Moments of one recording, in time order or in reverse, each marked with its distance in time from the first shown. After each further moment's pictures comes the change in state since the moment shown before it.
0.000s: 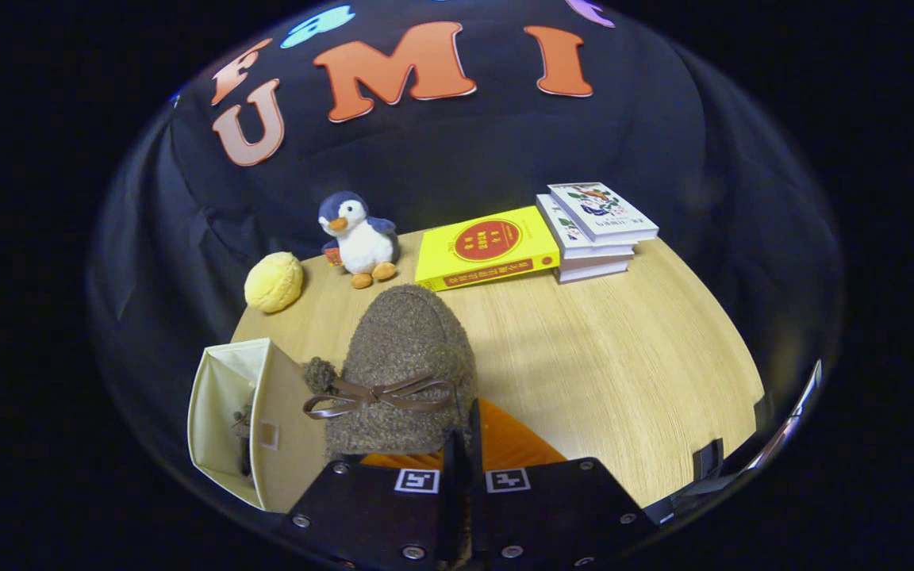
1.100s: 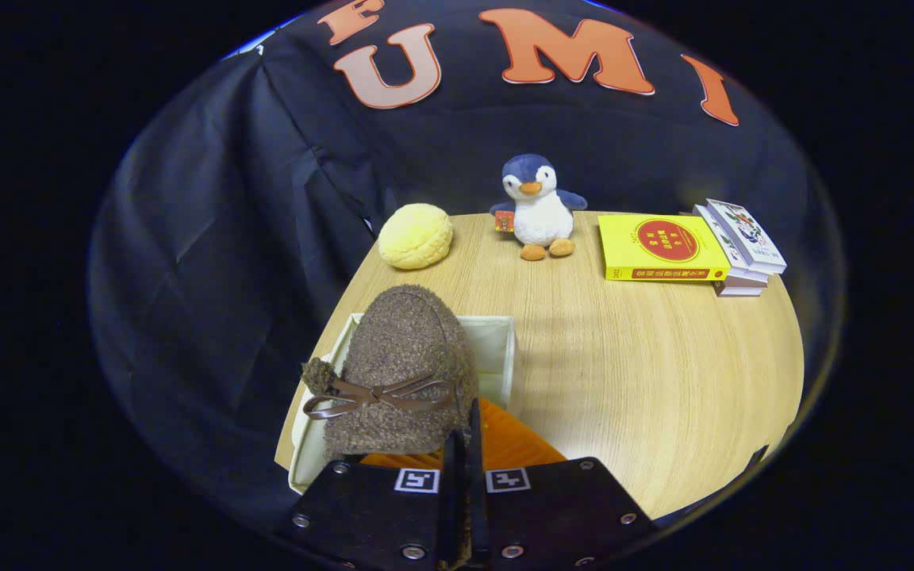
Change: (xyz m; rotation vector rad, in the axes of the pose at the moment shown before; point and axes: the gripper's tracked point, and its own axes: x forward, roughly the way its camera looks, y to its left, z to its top) arm -0.002 0.226 -0.033 -0.172 0.116 0.255
